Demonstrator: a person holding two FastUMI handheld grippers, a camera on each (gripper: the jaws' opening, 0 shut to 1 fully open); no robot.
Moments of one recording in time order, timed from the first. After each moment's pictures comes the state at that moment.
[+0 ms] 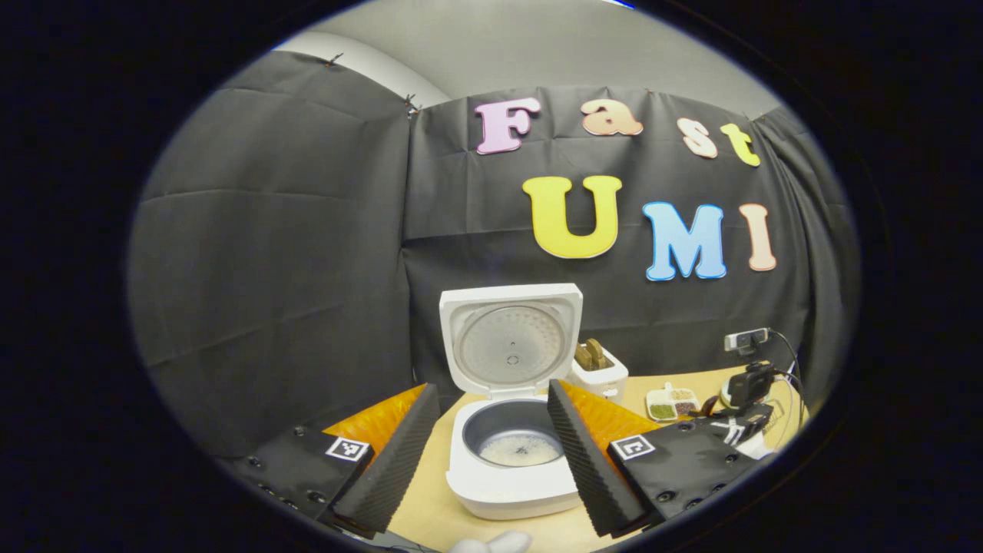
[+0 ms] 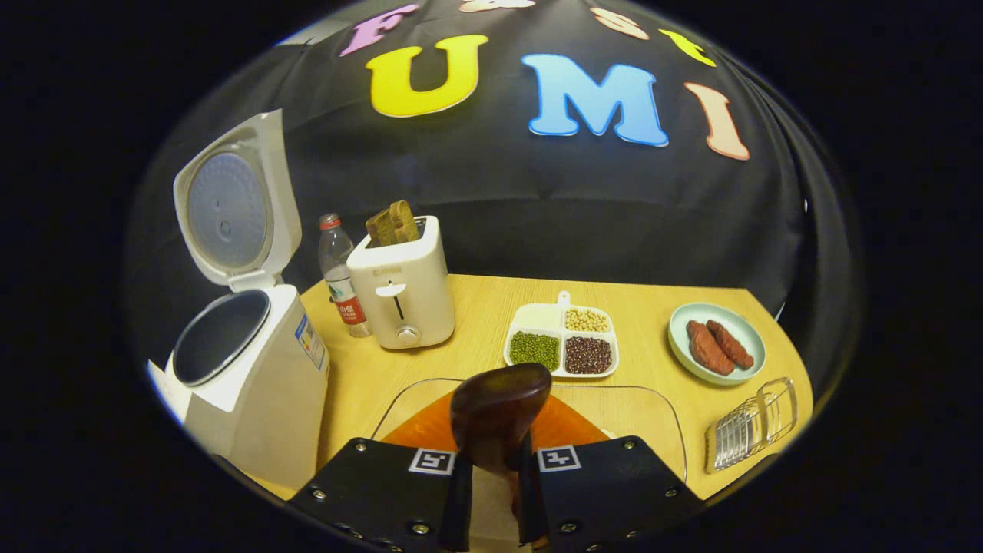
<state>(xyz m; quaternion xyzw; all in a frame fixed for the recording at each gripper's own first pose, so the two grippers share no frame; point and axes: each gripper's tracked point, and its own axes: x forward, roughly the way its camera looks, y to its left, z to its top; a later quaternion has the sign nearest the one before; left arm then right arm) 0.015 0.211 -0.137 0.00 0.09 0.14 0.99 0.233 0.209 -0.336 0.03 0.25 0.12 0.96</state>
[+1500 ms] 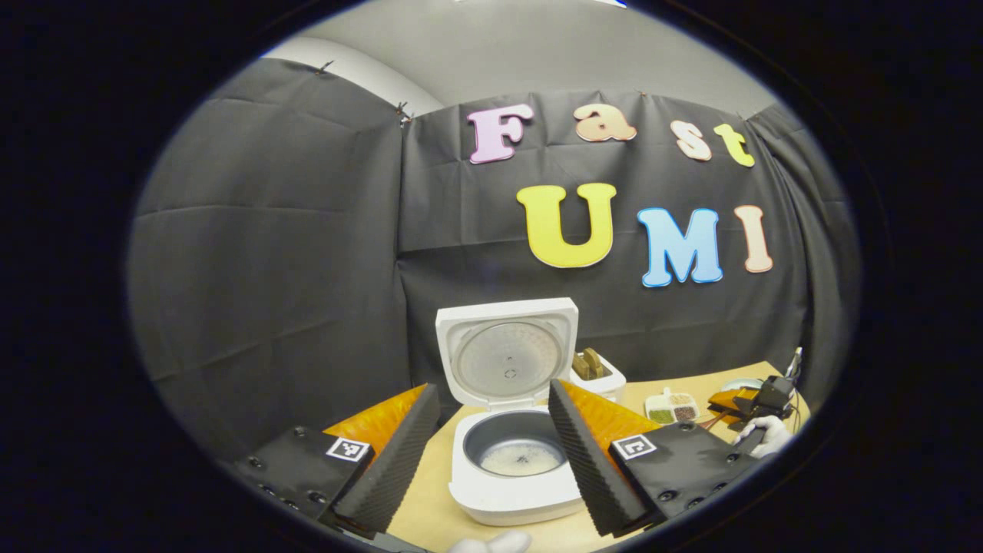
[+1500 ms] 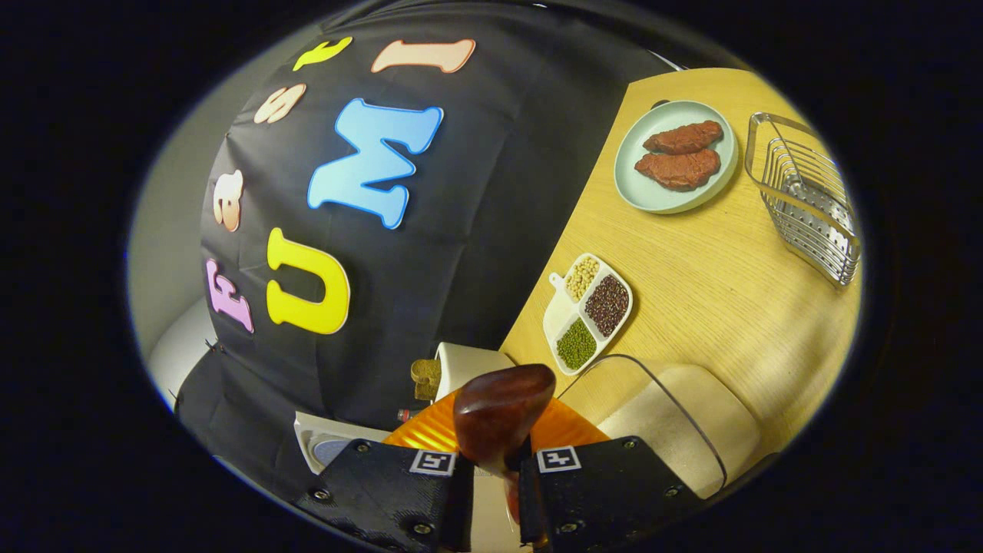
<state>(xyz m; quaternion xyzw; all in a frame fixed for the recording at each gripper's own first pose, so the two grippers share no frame) 0.020 0.209 -0.114 0.01 0.08 0.13 0.99 0.250 0.152 -0.294 0.55 0.20 0.12 0.80</state>
